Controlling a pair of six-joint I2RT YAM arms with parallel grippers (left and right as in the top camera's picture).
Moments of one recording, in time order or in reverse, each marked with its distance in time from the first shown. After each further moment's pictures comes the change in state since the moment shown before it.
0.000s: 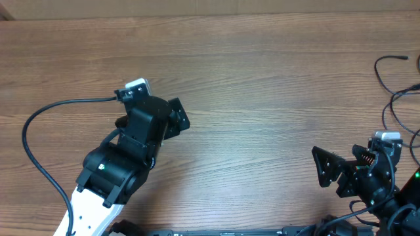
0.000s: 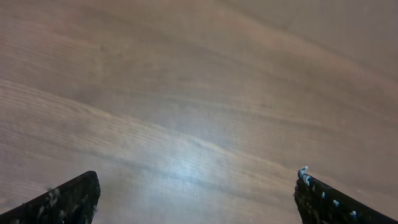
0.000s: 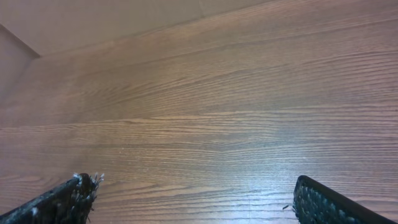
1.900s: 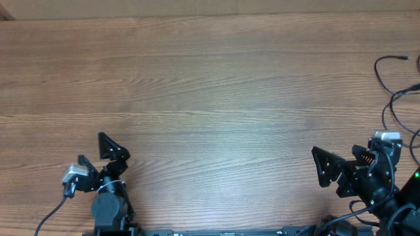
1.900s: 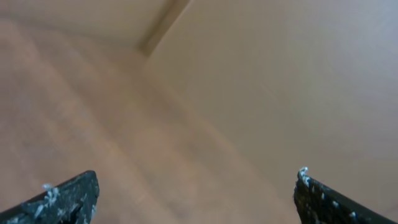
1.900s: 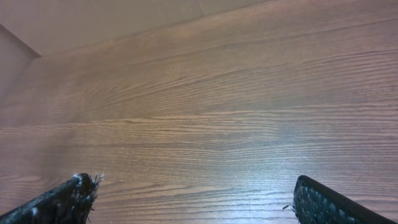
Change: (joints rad) left arm 0.512 -1.037 -1.128 0.808 -0.126 0.049; right arm 0.000 0.000 -0.002 0.000 0.000 0.000
